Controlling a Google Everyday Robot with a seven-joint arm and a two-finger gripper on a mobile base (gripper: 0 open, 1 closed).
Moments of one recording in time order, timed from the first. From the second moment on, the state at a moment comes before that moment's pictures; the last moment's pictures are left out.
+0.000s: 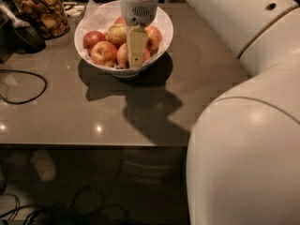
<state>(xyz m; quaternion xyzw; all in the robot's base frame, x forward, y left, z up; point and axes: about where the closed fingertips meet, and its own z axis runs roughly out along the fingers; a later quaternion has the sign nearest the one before) 0.622 0.037 0.934 -0.75 0.66 0.03 0.10</state>
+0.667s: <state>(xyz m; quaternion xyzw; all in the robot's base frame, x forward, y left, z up) 0.621 0.041 0.928 -0.75 0.65 0.03 0.09</state>
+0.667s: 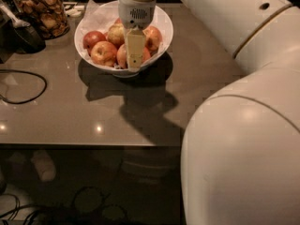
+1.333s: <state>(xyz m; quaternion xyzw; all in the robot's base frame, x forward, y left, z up) 0.624 0.040 0.925 -0.75 0.66 0.04 0.09</state>
